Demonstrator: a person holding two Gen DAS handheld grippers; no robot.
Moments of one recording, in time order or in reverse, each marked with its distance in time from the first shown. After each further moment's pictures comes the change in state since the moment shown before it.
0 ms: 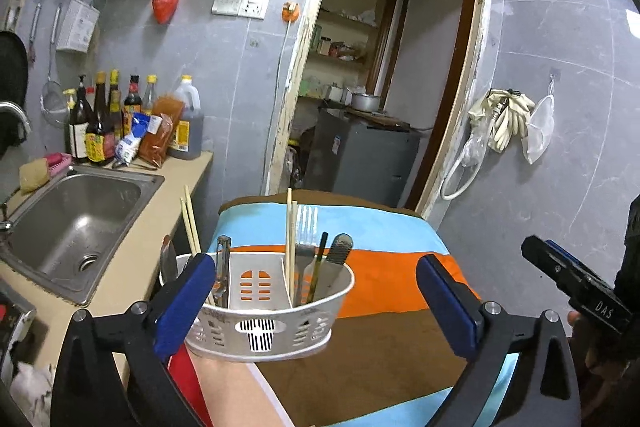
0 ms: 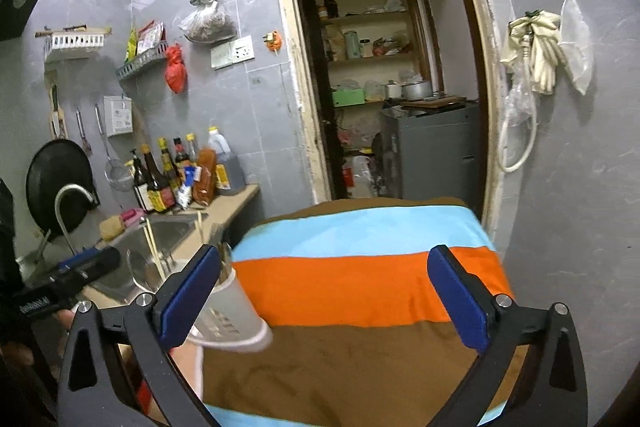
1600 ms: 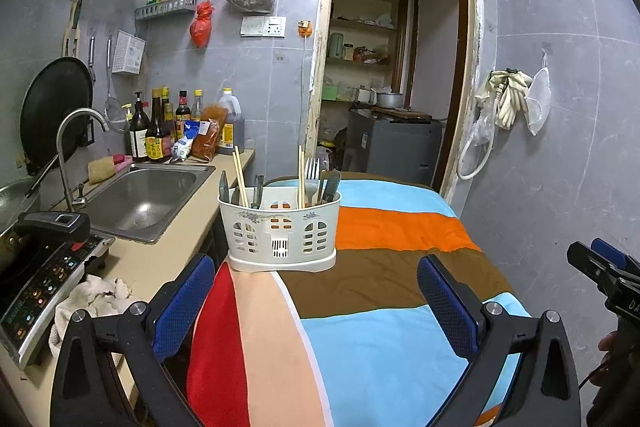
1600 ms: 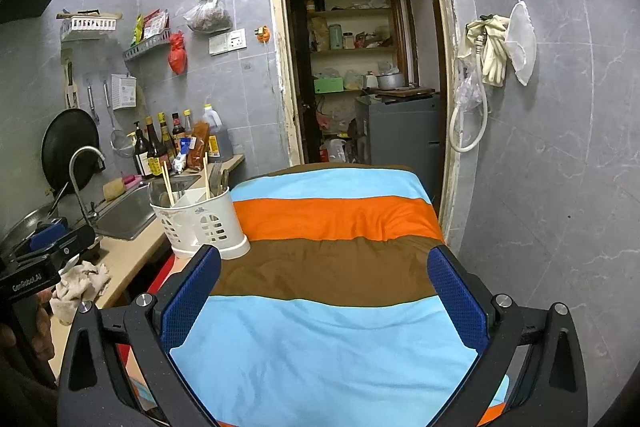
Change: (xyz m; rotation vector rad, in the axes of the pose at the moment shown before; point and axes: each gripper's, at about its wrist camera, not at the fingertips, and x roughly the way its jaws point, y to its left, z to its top) left arm -0.137 -0.058 -0.077 0.058 -0.023 0.167; right arm -0.159 -0.039 -0.062 -0.015 0.046 -0.058
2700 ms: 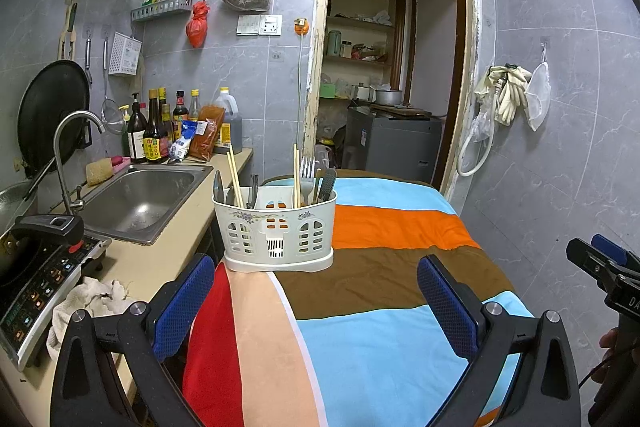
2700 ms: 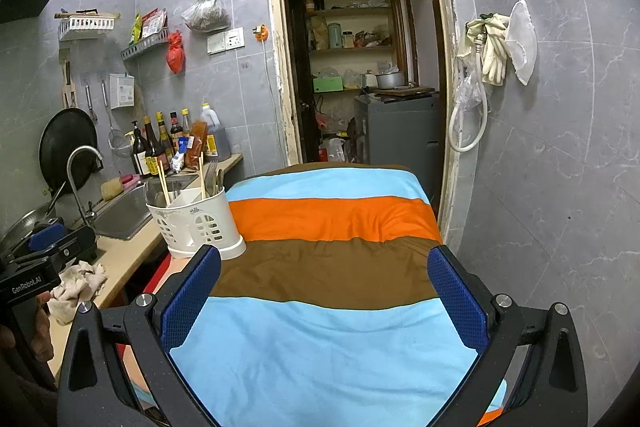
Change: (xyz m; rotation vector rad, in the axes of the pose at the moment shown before) left arm 0.002 -0.005 0.000 0.007 0.004 -0.002; right arm 0.002 -0.003 0.004 -0.002 0.002 0.001
